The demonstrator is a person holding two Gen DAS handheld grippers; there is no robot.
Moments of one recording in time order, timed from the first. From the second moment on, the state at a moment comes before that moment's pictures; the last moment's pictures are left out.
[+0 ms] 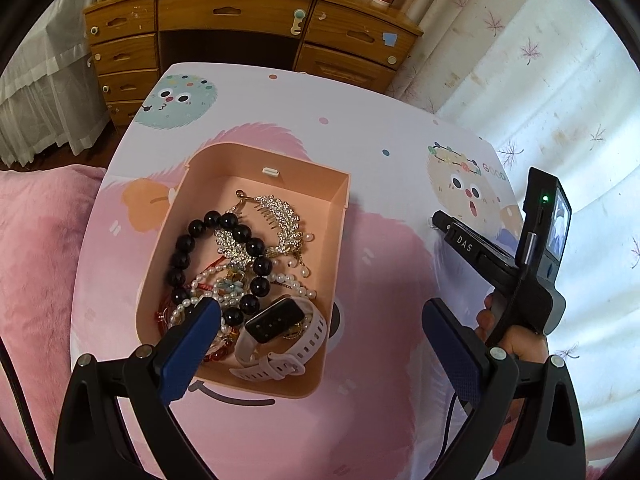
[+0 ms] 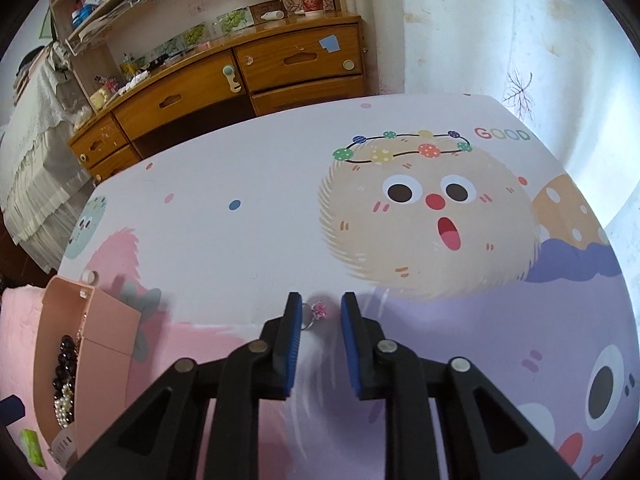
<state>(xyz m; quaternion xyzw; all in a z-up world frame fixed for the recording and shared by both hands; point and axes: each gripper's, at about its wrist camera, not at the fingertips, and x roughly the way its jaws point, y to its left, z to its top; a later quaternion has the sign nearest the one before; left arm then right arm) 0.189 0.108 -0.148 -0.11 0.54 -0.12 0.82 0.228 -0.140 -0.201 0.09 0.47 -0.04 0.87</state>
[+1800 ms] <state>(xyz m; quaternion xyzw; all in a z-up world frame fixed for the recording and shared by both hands) -0.005 0.137 -0.098 -0.03 0.58 -0.08 0.81 -0.028 -0.071 -0.139 0.09 0.61 0.03 0.79</state>
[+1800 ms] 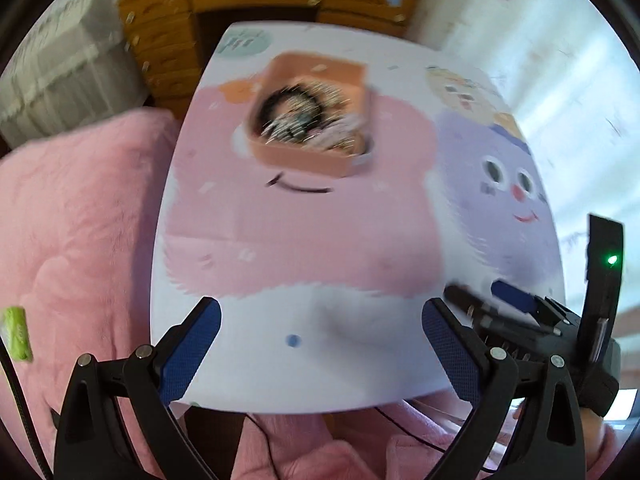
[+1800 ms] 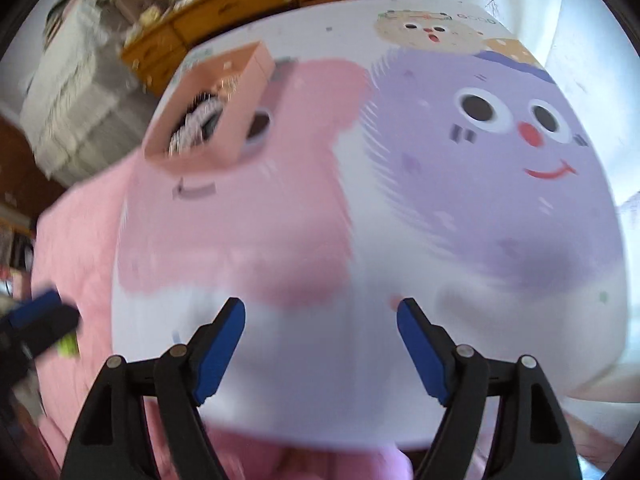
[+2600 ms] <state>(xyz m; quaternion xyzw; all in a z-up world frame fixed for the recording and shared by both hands) -0.048 0.047 0.016 0.04 0.45 -0.01 0.89 -0.085 -0.134 0.002 0.13 0.51 0.05 0.85</state>
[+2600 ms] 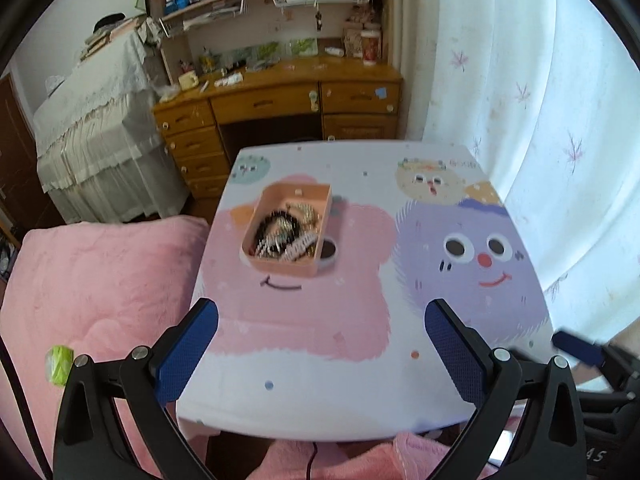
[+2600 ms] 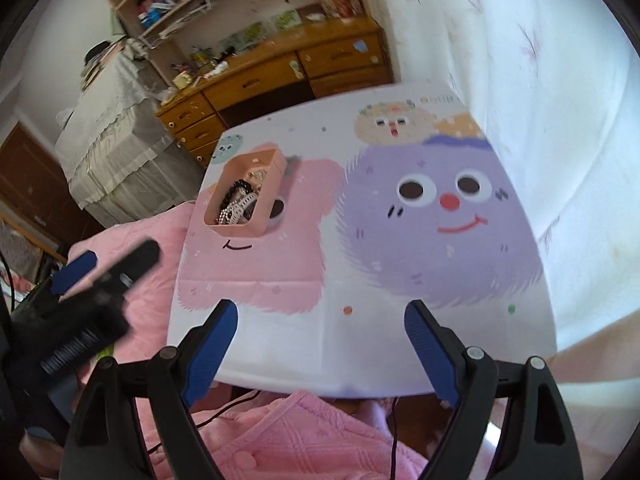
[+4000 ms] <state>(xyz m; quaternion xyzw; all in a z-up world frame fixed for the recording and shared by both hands) -0.041 0.047 -0.002 0.02 0.48 0.00 0.87 -0.073 -0.135 0.012 0.10 0.49 0.05 0.87</state>
